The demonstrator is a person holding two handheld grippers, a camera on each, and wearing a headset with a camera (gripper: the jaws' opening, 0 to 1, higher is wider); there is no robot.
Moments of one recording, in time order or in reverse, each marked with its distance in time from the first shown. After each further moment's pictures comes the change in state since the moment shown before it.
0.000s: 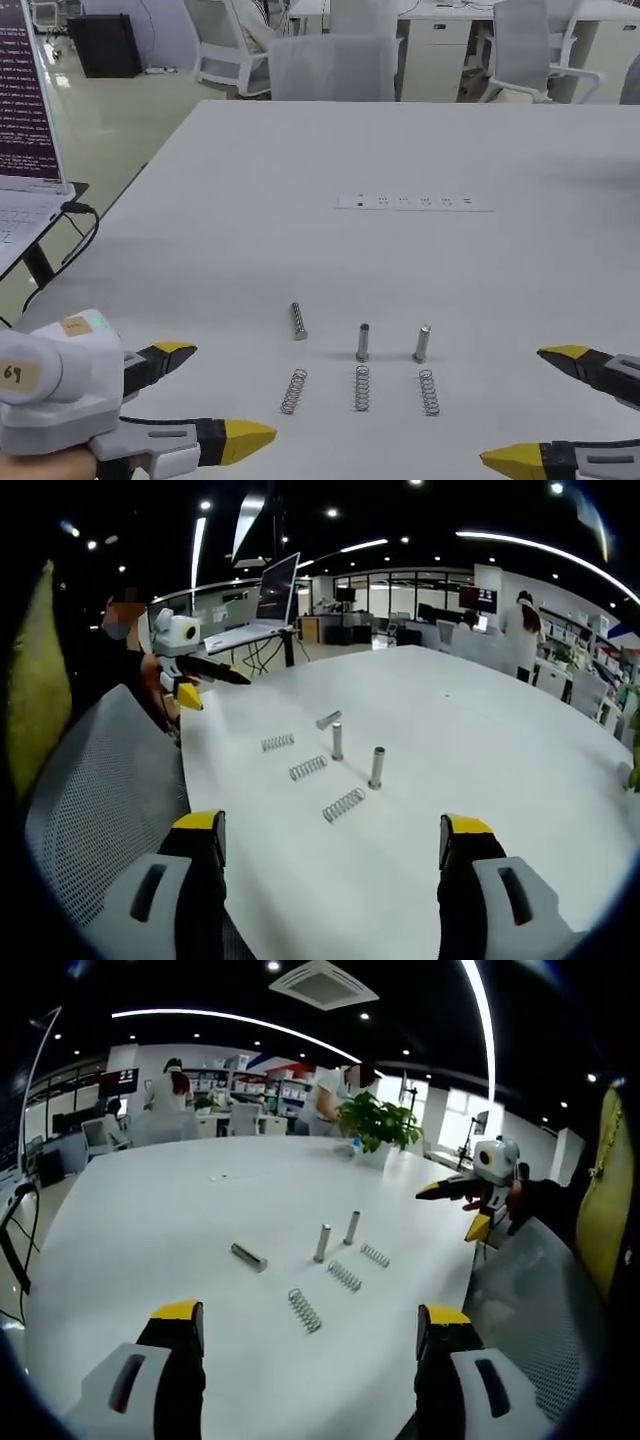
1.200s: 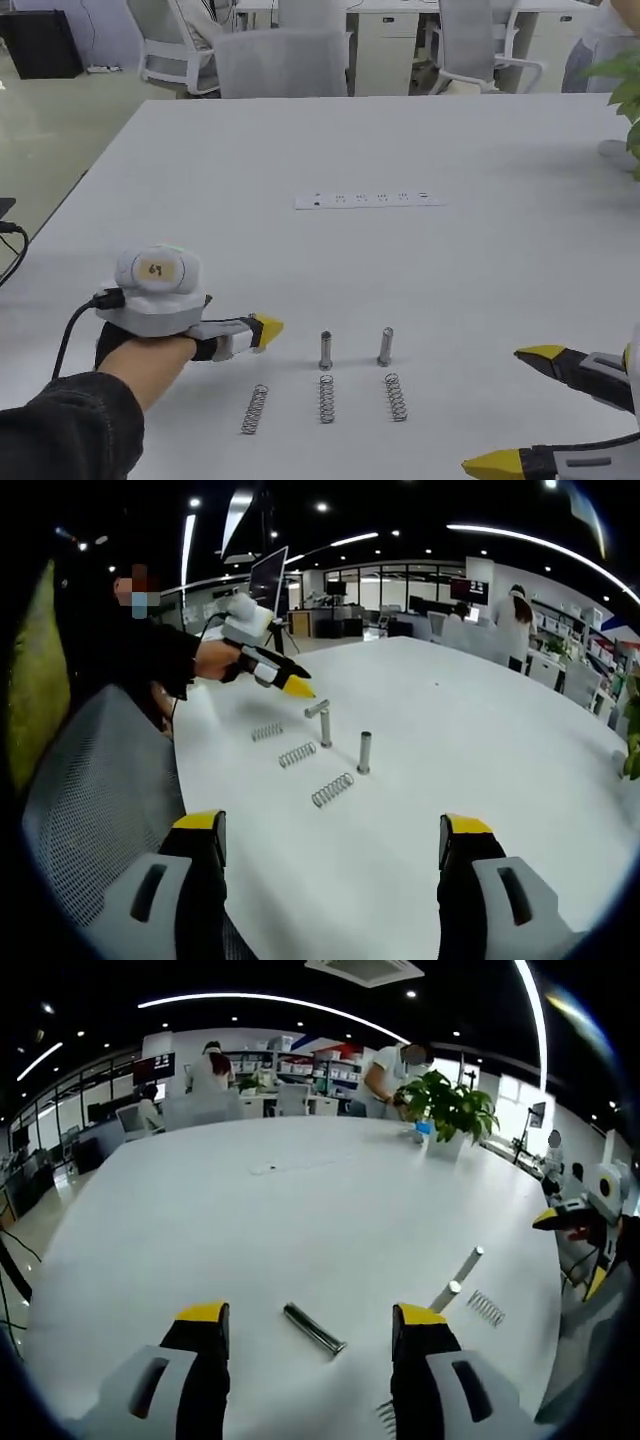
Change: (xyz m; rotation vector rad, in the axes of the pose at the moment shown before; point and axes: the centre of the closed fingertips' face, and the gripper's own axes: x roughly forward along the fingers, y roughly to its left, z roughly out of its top) left arm 0.130 0.082 0.025 -0.041 0.093 0.228; right arm -0.001 -0.009 -0.015 0.024 0.038 -0.027
